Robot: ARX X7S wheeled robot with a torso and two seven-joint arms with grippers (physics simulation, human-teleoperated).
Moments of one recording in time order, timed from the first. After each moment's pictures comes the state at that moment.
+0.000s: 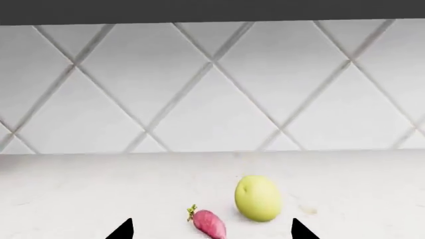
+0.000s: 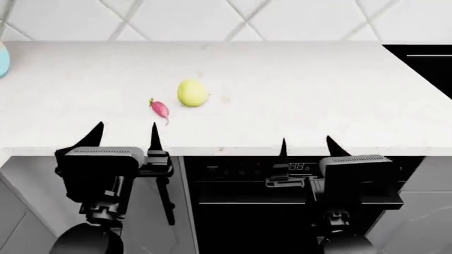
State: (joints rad) left arm -0.21 -0.15 0.03 0.51 -0.15 -0.46 -0.10; right arm 0.18 0.13 -0.10 -0.44 0.06 0.44 0.10
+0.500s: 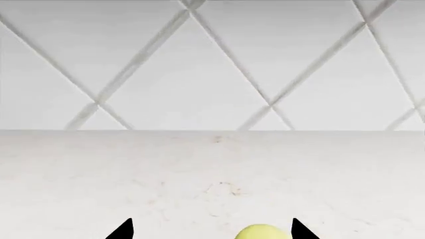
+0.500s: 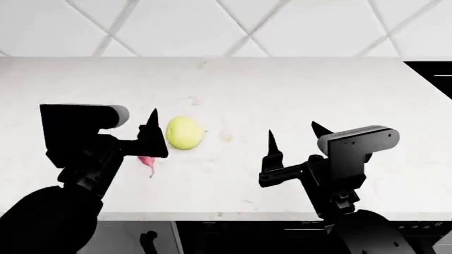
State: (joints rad) left arm -0.52 -0.20 -0.14 0.71 -0.44 -1.20 -0.08; right arm 0.33 0.19 -0.08 -0.65 0.24 0.87 0.00
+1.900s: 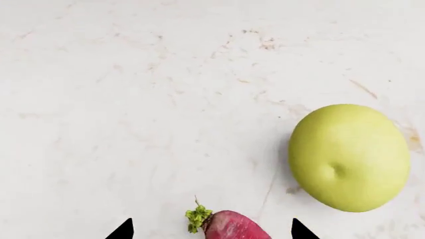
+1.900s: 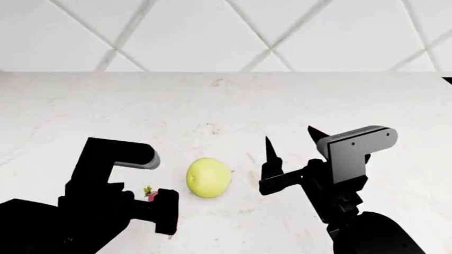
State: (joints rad) left arm -0.67 -0.64 0.21 0.50 -2.18 -1.20 -1.48; right arm 0.34 0.24 -0.07 -0.70 0.33 0.96 0.00
